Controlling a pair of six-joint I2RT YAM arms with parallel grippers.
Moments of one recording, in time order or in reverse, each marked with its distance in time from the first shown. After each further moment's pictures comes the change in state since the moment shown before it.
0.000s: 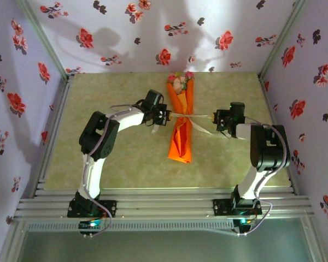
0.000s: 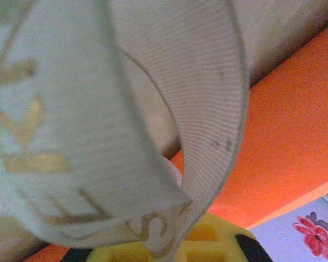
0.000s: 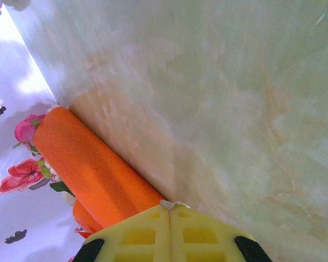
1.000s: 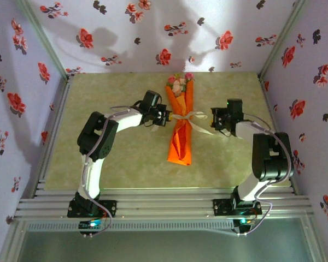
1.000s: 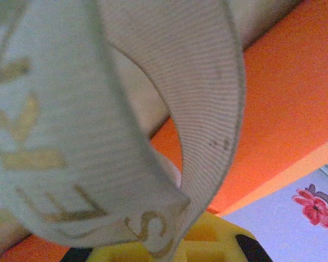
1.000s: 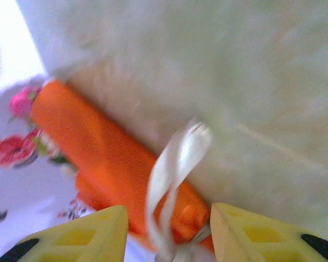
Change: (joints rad) left arm 0.007 -0.019 -0.044 0.076 0.089 0.035; right arm 0.092 -0.132 0.067 -0.225 0.035 -0.037
